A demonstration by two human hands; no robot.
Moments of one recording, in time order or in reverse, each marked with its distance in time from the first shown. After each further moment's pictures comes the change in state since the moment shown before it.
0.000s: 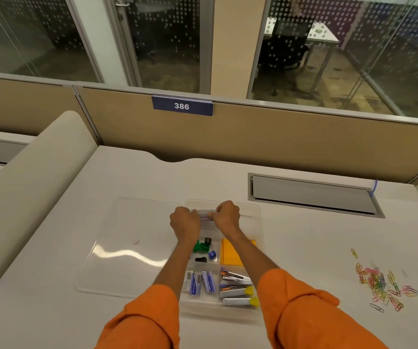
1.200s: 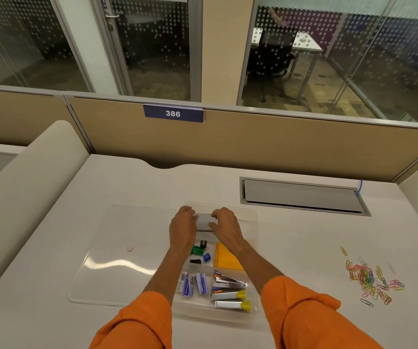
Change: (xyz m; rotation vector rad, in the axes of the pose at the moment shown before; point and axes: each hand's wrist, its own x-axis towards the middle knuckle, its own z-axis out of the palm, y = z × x) left_hand -0.007 -0.009 -0.001 0.123 -0.147 0.434; right_hand -0.008 0.030 -0.013 -0.276 -0.036 -0.325
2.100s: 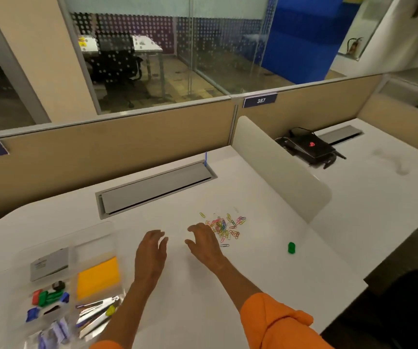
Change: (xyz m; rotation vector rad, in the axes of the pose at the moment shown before) left_hand -0.143 0.166 0.174 -0.058 -0.231 0.420; right_hand -0.192 0.228 -0.141 0.049 0.329 0.295
